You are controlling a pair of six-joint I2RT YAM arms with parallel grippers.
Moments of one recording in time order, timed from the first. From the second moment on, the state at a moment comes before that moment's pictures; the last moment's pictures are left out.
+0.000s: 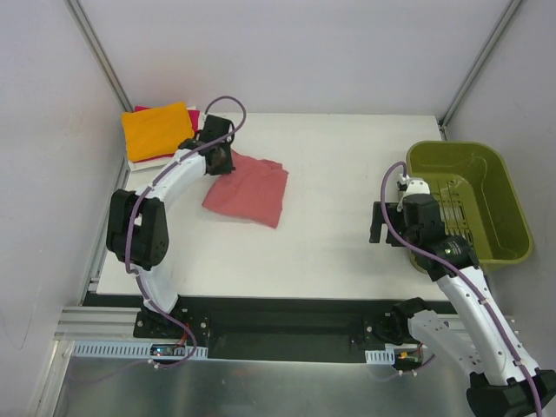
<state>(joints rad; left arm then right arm) -0.33 1.79 1.42 -0.57 -0.13 -0.39 0.35 0.75 0.82 -0.83 0.21 0.25</state>
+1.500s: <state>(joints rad) 0.08 2.15 2.32 -0.72 -0.12 0.08 0.35 0.96 0.92 -0.83 0.23 0.25</state>
